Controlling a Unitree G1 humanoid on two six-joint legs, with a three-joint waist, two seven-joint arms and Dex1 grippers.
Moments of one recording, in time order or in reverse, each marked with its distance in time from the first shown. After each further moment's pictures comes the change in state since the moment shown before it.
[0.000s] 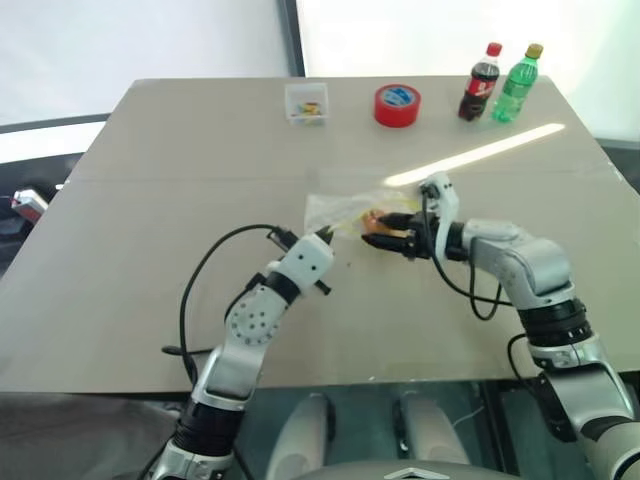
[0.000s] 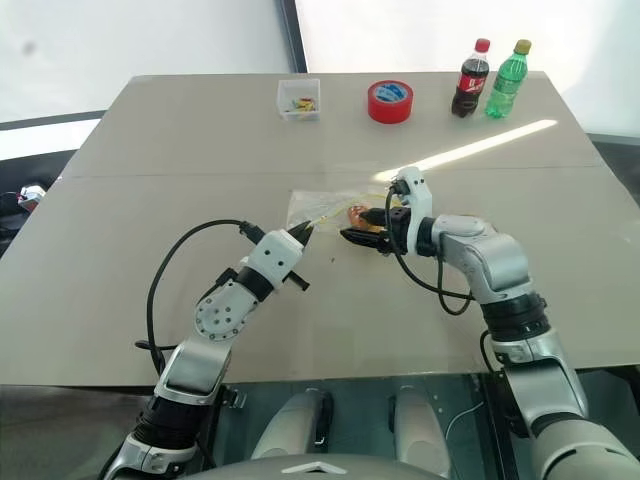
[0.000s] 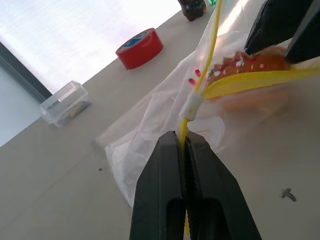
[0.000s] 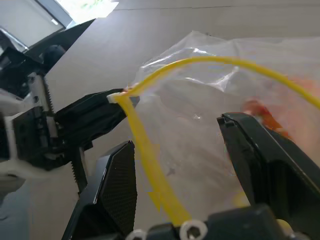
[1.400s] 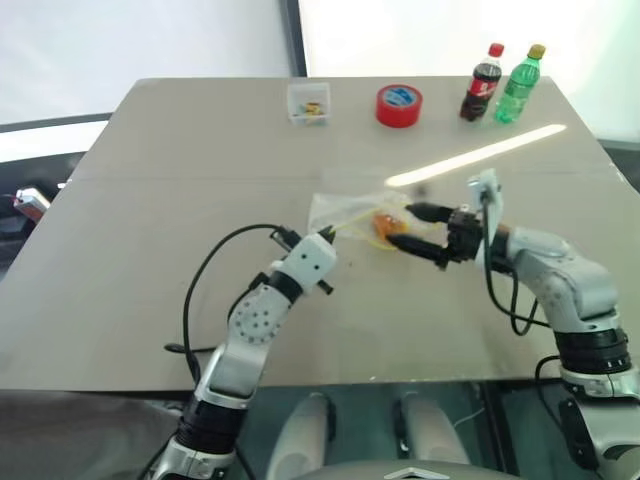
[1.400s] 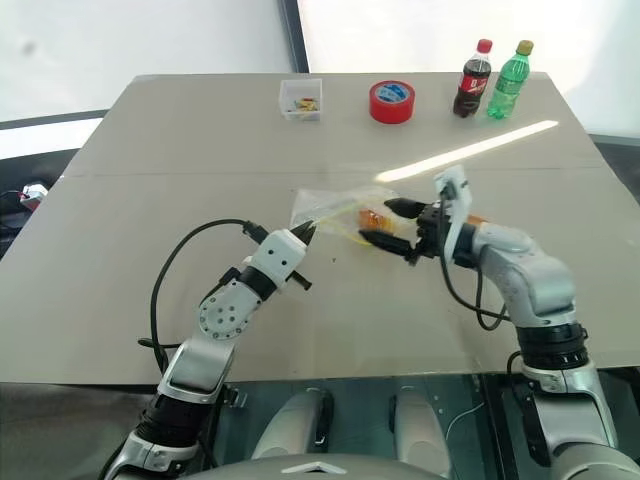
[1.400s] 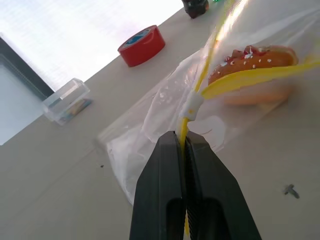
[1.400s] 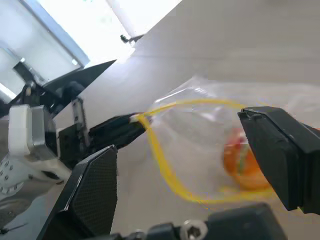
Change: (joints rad) left arm 0.003 0.005 -0.004 0.011 0.008 0.003 0.016; right arm 0.158 -0.077 -0.244 -0.063 0.087 -0.115 -0.007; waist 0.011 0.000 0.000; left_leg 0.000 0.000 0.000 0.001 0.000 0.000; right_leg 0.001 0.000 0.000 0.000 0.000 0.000
